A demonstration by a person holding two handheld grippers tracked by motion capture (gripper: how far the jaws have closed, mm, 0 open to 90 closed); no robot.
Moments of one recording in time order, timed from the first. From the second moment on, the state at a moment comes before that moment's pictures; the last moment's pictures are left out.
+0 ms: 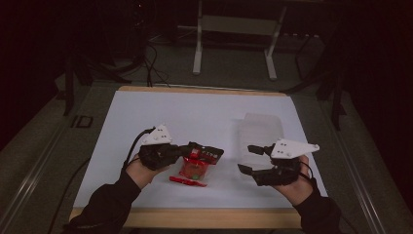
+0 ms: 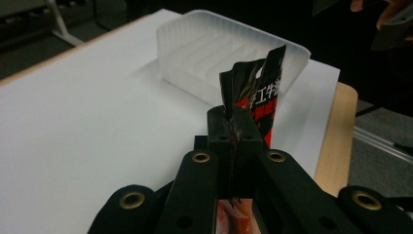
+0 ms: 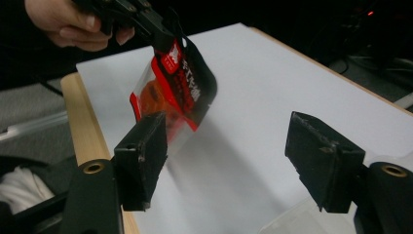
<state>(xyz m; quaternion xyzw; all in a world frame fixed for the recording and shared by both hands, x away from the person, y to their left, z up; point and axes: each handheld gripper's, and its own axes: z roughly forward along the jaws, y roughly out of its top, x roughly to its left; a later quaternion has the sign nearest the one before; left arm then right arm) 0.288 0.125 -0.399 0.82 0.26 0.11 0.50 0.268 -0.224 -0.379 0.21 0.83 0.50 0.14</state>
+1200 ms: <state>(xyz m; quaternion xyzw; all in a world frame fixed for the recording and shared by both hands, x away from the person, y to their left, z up) 0.288 0.117 -0.400 0.79 0.25 0.10 0.55 0.322 -0.167 -0.367 0.16 0.90 0.40 0.01</state>
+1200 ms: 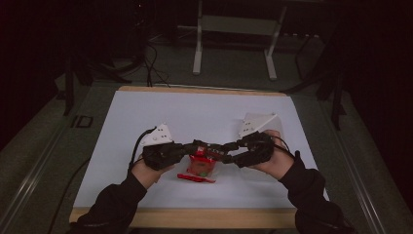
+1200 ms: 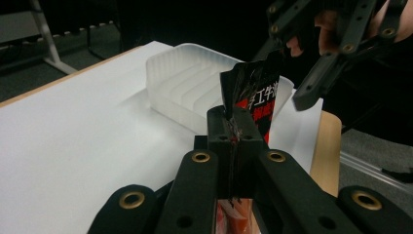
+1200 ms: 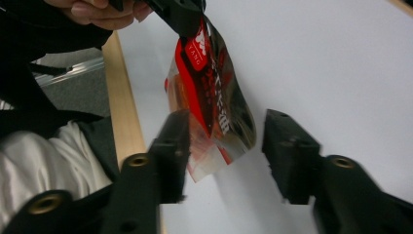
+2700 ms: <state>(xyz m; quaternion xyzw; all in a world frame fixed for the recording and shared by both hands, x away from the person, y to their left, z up) 0.263 0.122 -0.378 0.76 0.25 0.11 0.58 0.333 -0.182 -0.324 0.07 0.93 0.36 0.09</state>
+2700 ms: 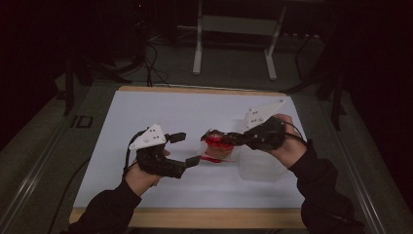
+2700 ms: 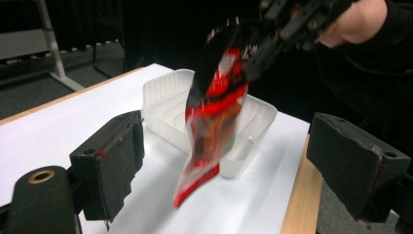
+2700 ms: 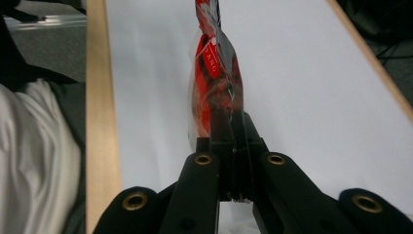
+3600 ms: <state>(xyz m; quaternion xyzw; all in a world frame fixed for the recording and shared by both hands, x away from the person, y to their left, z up) 0.265 0.181 -0.468 0.76 0.30 0.10 0.57 0.378 -0.268 -0.289 0.13 0.89 0.37 0.22</state>
